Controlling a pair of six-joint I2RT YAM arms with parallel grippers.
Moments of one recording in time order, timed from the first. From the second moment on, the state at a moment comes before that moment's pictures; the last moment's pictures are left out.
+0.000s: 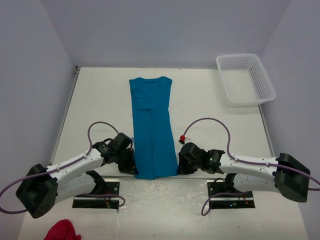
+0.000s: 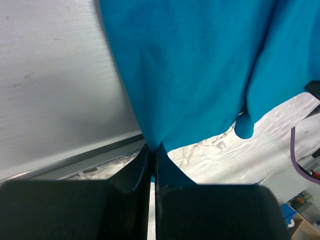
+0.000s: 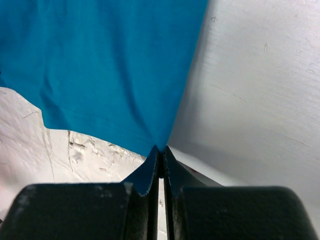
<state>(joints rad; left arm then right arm) -0.70 1.04 0.43 -0.61 0.34 -0.88 1.10 1.11 0.45 -0.32 -0.02 0.91</state>
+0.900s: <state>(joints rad) -0.36 1.48 1.13 -0.60 0.28 -0.67 0.70 1.63 1.36 -0.63 -0.03 0.50</state>
